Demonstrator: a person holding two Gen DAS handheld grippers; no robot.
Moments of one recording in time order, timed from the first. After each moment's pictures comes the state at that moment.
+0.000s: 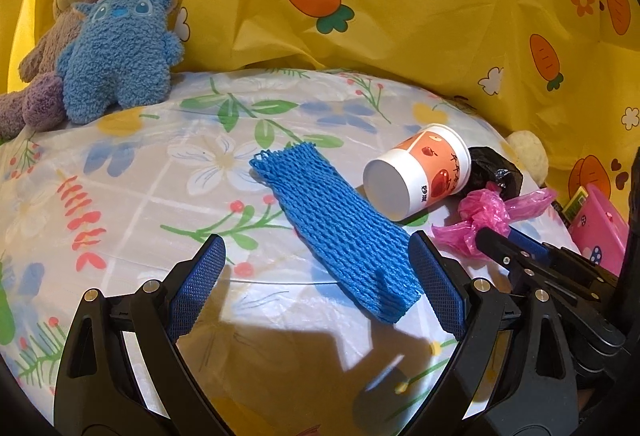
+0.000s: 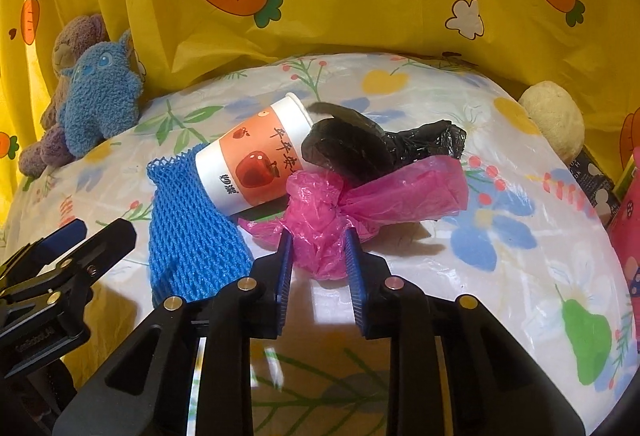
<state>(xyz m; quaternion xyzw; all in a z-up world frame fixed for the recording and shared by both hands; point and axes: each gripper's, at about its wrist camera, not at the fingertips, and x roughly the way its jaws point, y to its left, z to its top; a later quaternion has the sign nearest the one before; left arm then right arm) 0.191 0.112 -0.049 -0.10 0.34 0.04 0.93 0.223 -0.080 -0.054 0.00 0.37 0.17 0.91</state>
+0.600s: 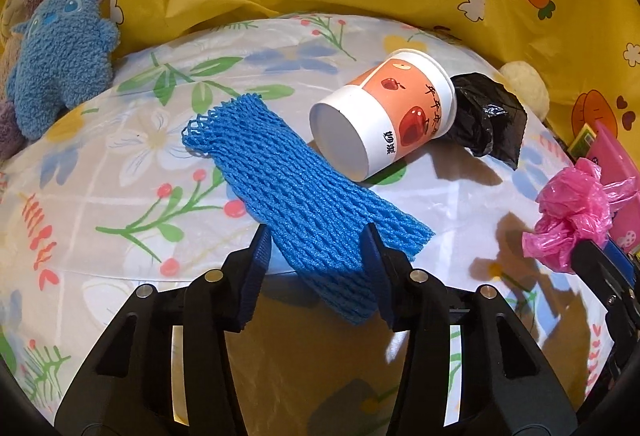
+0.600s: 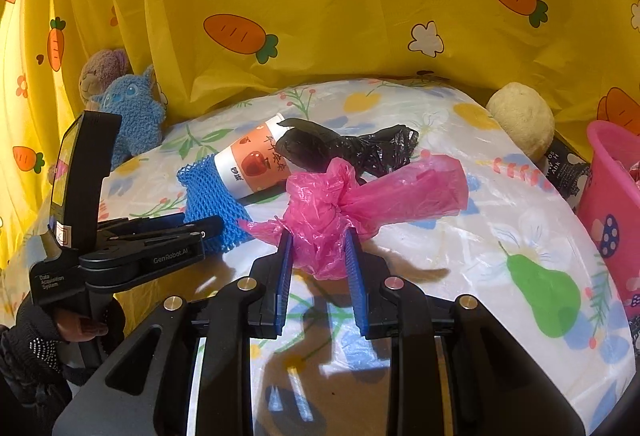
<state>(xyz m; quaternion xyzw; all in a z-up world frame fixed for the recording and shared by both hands) 0.229 0.072 -0.073 -0.03 0.43 0.01 0.90 0.171 -0.131 -0.039 0.03 0.33 0.18 0.93</state>
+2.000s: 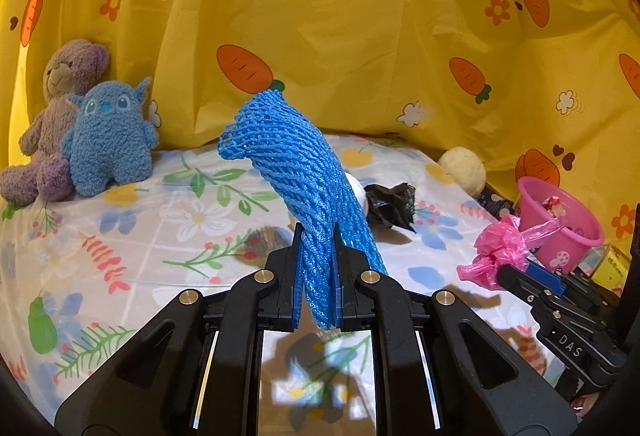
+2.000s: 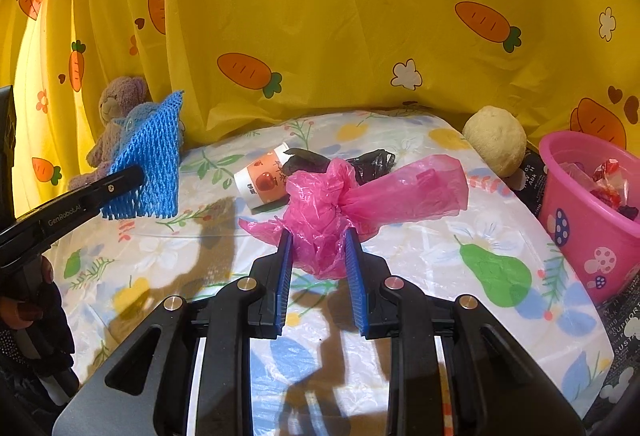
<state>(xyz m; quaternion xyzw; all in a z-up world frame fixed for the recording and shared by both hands) 0.110 0.053 0.025 -0.04 0.25 -0.02 0.97 0.111 -0.168 -0.009 0.05 0.27 0.18 0.94</state>
